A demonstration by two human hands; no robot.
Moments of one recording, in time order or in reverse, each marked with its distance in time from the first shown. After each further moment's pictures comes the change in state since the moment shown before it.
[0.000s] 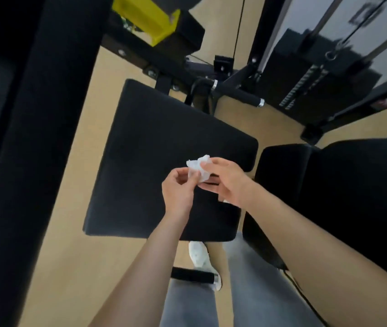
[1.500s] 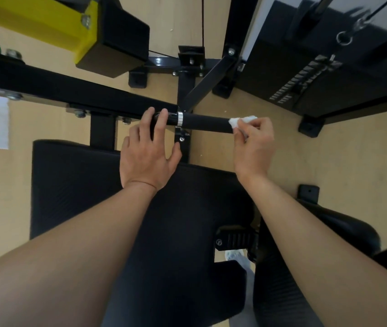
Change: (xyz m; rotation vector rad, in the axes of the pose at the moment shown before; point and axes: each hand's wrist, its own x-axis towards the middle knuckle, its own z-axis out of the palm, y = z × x) left_hand 0.265 0.070 0.099 1.368 -0.027 0.952; right_hand 0.187 -0.118 -0.101 -0.743 0.984 -0.755
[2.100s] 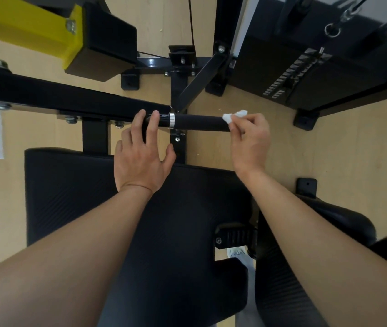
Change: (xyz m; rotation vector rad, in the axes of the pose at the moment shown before) left_hand 0.000 0.001 0.003 0.018 0.007 0.005; right_hand 0.007 0.010 0.005 -0.015 0.019 -0.015
